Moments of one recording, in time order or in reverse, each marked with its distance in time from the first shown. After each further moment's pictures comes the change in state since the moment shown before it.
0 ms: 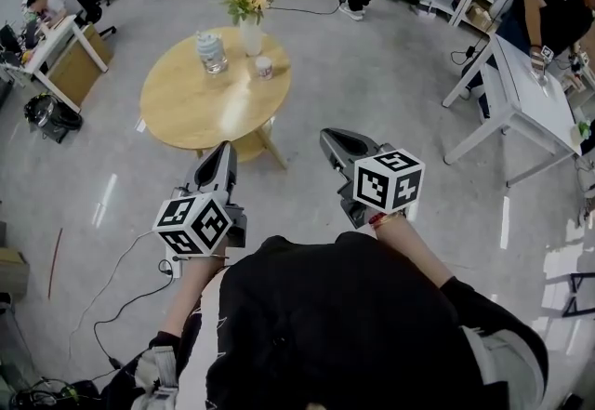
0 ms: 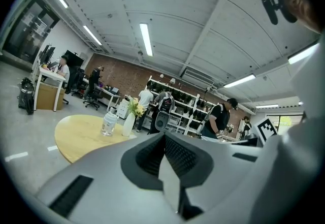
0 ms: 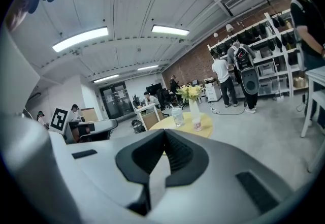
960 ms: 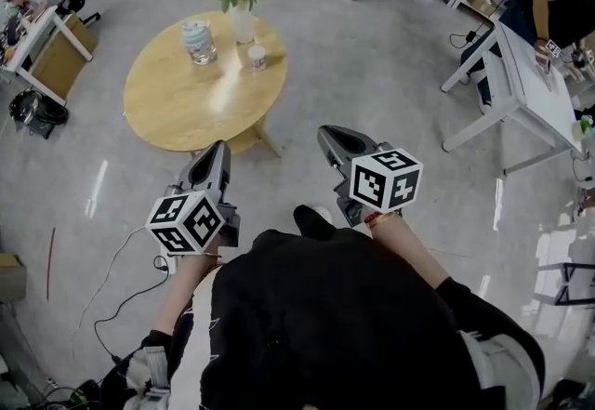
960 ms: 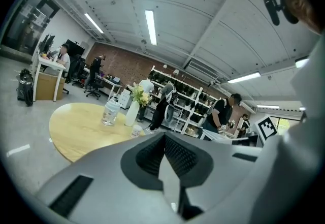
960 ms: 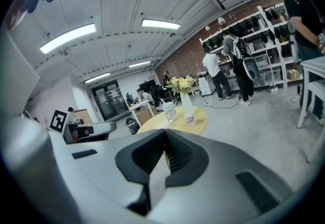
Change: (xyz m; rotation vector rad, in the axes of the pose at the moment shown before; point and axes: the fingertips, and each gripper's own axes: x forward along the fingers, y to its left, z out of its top) left arm 0.051 0.049 -0.028 -0.040 0.107 0.002; right arm 0.050 -0.041 -0.018 0.065 0.049 -0.062
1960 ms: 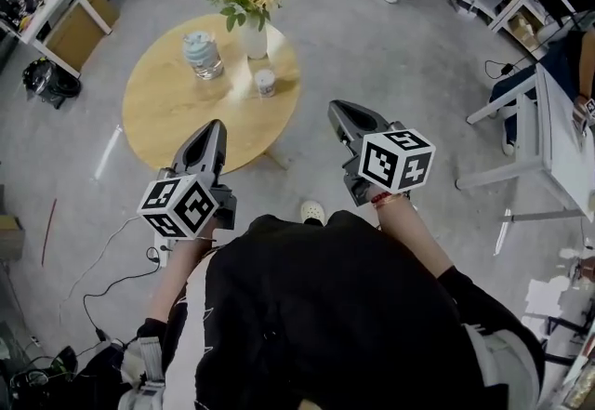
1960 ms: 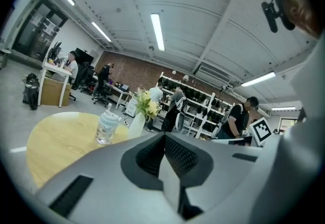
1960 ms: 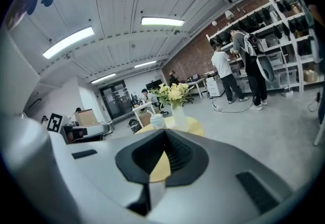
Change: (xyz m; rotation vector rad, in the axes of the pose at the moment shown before) left arm 0.136 0.033 0.063 -0.015 -0.092 0.105; right arm 0.120 -0.112 0.106 -0.034 0.012 0.109
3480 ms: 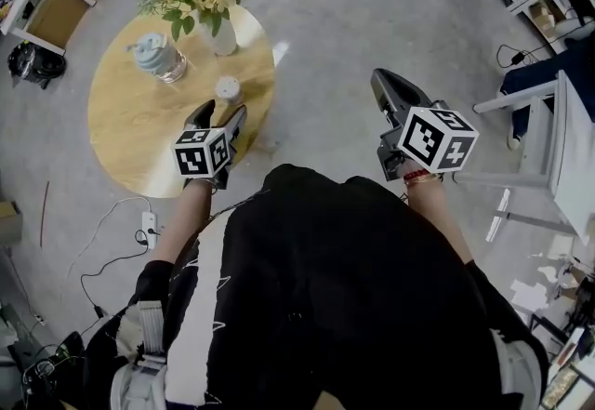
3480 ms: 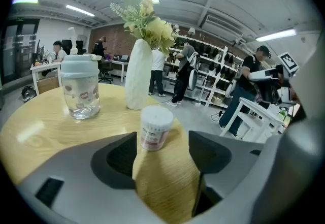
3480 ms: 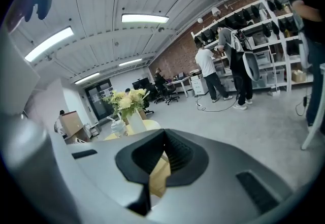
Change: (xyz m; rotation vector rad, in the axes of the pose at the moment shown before) left arm 0.204 0.095 -0.158 0.156 0.435 0.155; right arm 0.037 -0.203 0.052 0.047 0.030 -0.122
